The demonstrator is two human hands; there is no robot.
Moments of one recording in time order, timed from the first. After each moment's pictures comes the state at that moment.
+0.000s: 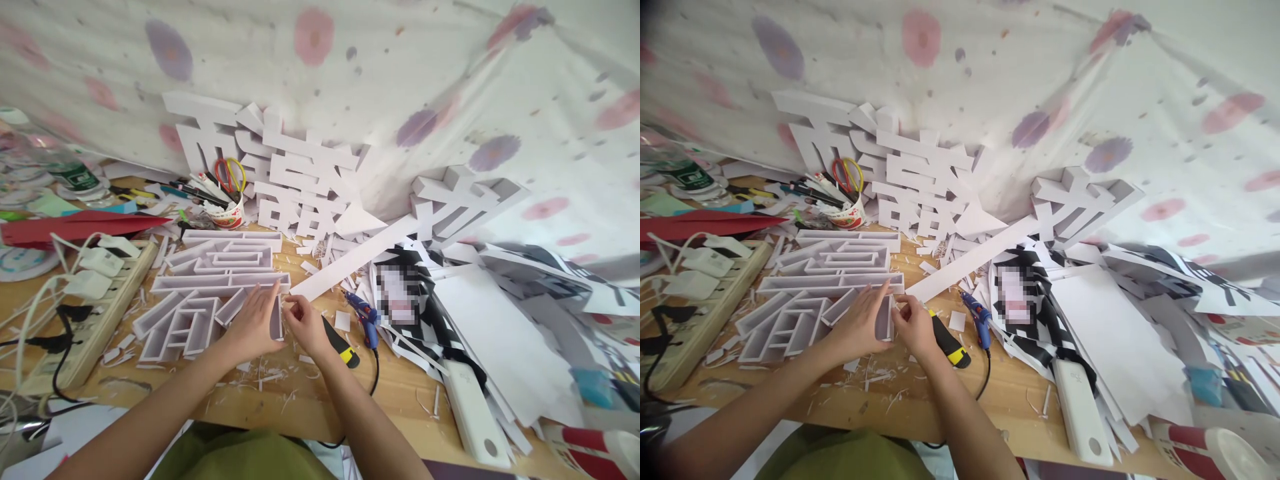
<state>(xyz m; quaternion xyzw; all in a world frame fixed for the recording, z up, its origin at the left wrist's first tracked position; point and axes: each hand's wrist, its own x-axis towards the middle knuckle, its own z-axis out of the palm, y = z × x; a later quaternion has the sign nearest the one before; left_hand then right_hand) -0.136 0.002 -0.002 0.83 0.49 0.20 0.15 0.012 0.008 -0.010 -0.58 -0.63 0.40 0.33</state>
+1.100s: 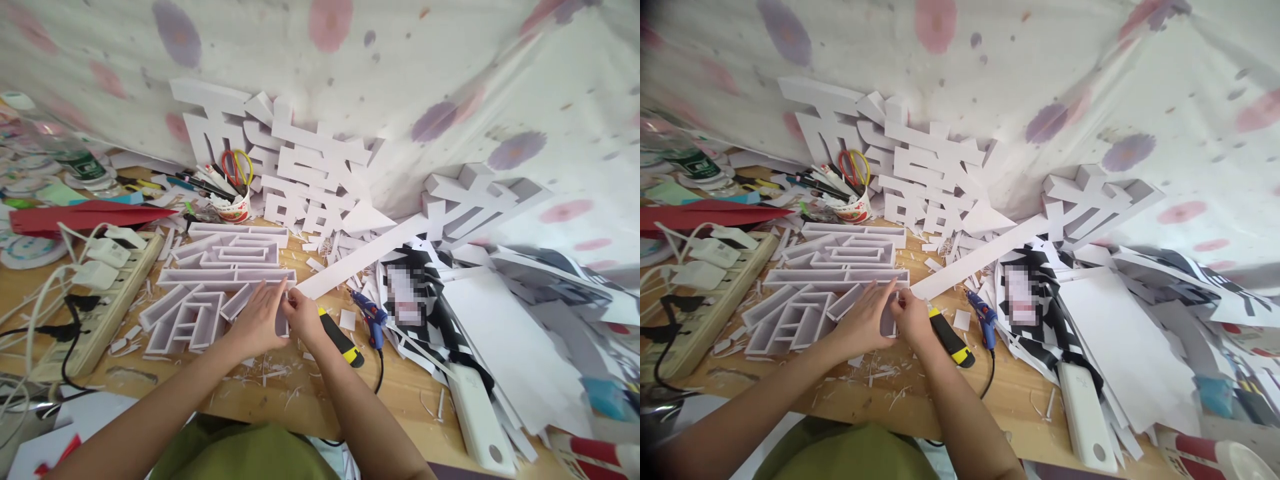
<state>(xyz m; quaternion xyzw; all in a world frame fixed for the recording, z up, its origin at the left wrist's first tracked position) -0.136 0.002 -0.002 0.83 0.49 0.20 0.15 -0.006 0.023 -0.017 -0.60 -0.64 0.38 0.27</state>
